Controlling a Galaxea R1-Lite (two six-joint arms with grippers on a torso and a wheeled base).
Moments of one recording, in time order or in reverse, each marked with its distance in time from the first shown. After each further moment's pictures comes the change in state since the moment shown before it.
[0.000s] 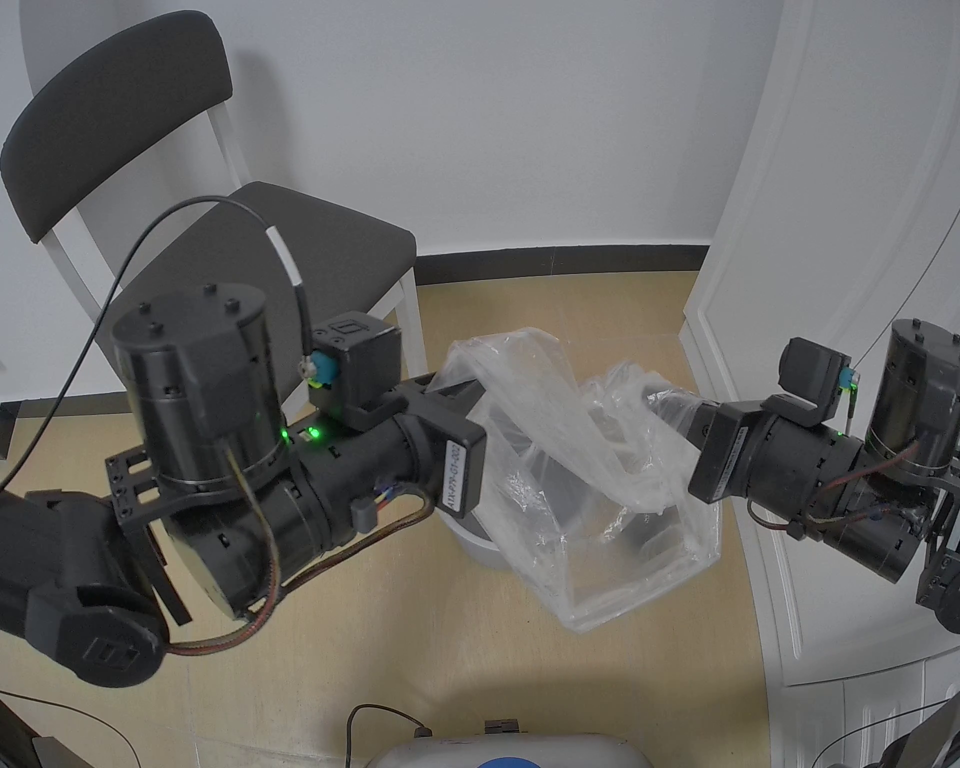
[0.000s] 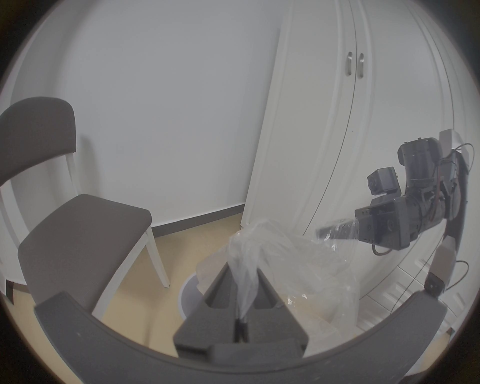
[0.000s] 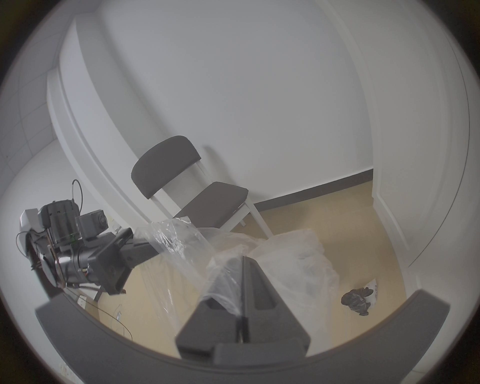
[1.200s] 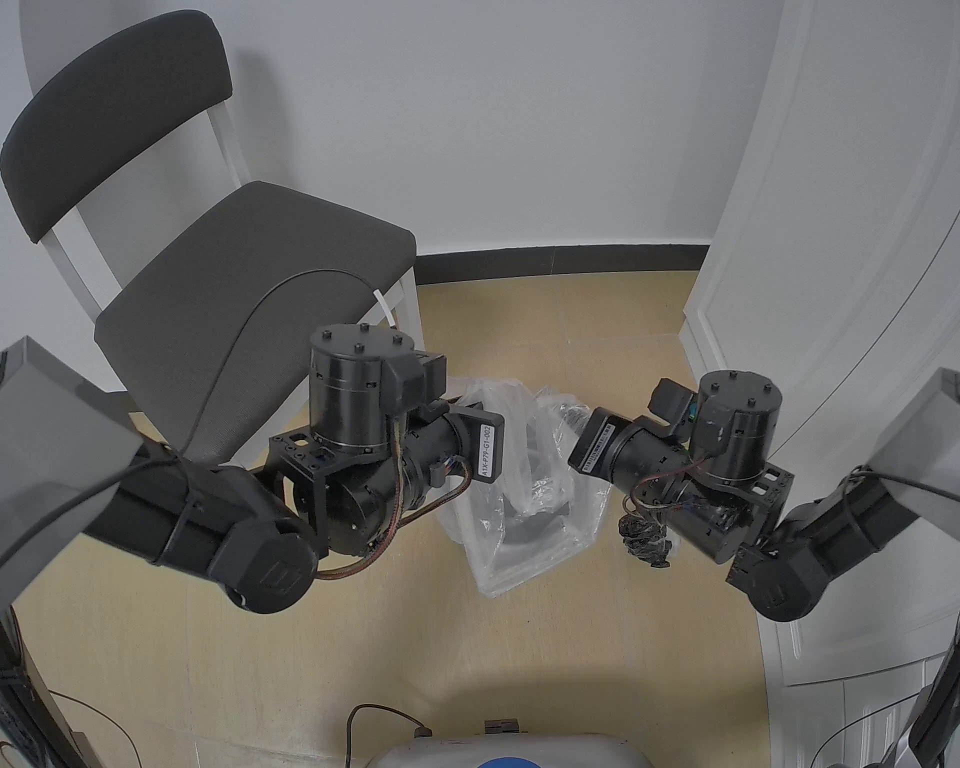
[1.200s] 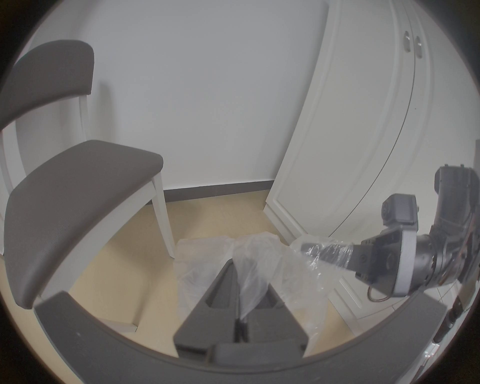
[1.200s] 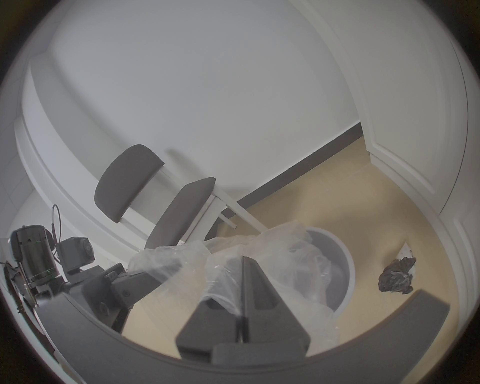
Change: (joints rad) left arm 0.137 0.342 -0.198 0.001 0.019 -0.163; right arm -0.121 0.525 -0.144 -0.389 0.043 0.246
